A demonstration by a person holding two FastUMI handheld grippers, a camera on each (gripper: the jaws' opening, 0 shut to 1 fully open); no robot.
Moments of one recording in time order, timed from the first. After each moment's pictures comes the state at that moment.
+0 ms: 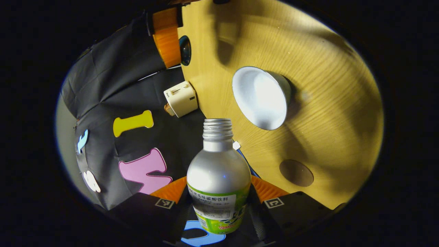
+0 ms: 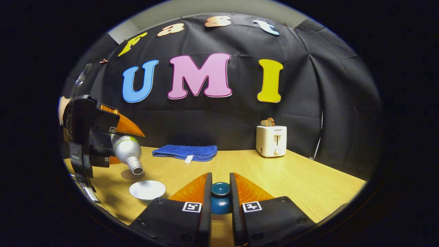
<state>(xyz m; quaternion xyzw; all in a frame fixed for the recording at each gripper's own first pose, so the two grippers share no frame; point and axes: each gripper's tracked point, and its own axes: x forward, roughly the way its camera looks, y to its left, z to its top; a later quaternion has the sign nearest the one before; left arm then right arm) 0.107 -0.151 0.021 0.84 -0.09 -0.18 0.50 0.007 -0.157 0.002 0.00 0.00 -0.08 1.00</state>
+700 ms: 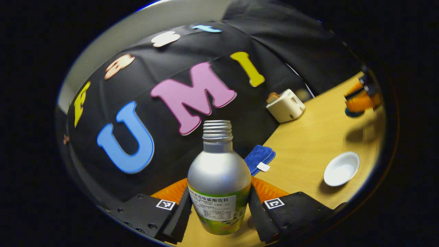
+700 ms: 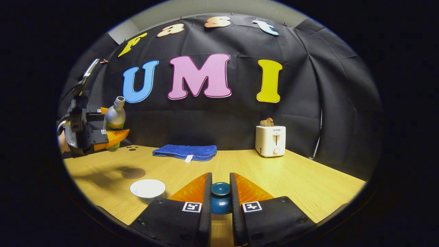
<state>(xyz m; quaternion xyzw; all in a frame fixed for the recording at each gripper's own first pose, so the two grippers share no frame) 0.145 -0.077 0.084 0.25 -0.06 -0.12 0.96 0.004 -0.156 0.002 0.00 0.00 -0.08 1.00</state>
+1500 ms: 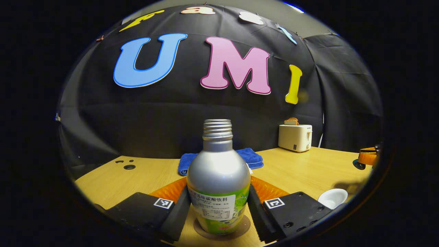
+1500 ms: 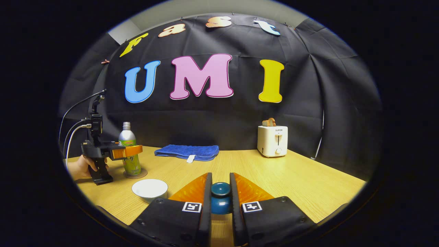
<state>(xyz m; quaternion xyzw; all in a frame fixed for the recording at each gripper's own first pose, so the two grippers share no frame) 0.191 -0.077 0.004 0.00 0.00 -0.15 0.99 0.003 -0.153 0.002 0.00 0.00 -0.07 1.00</state>
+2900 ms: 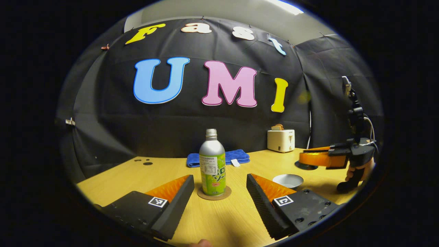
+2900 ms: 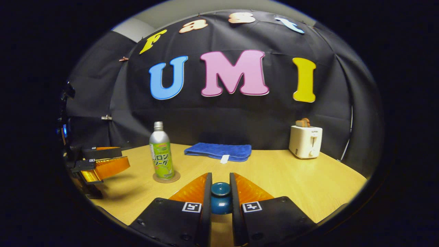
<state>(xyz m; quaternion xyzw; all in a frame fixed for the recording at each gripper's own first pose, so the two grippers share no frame) 0.020 -0.054 0.002 -0.01 -0.03 -0.14 0.99 0.036 -0.034 -0.001 -0.01 0.04 0.06 1.00</state>
